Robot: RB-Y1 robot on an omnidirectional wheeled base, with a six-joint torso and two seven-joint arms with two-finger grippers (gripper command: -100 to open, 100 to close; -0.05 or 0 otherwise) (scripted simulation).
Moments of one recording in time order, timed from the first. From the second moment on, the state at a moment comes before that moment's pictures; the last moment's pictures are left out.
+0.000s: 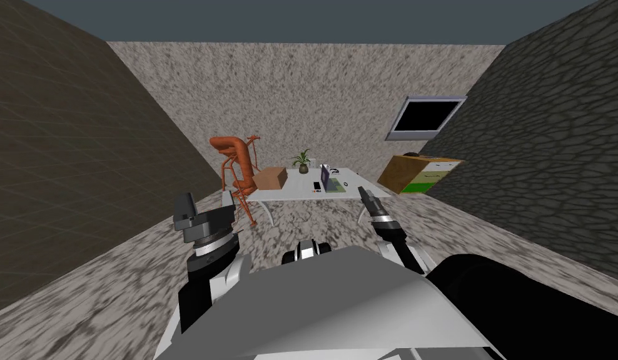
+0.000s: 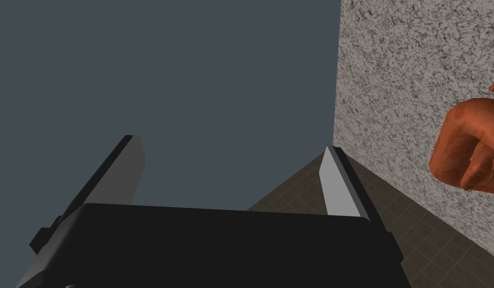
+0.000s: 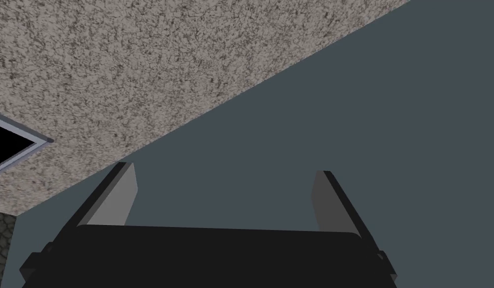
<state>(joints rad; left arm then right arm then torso) 0.53 0.01 0.05 -2.38 0.06 -0.63 0.03 0.69 -0.16 -0.32 -2.31 0.20 -0.37 0.37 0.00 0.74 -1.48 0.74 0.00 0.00</state>
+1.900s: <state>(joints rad) 0.53 0.01 0.05 -2.38 0.06 -0.63 0.03 0.91 -0.19 -0.77 -2.11 0.71 -0.23 0.75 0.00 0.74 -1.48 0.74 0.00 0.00</state>
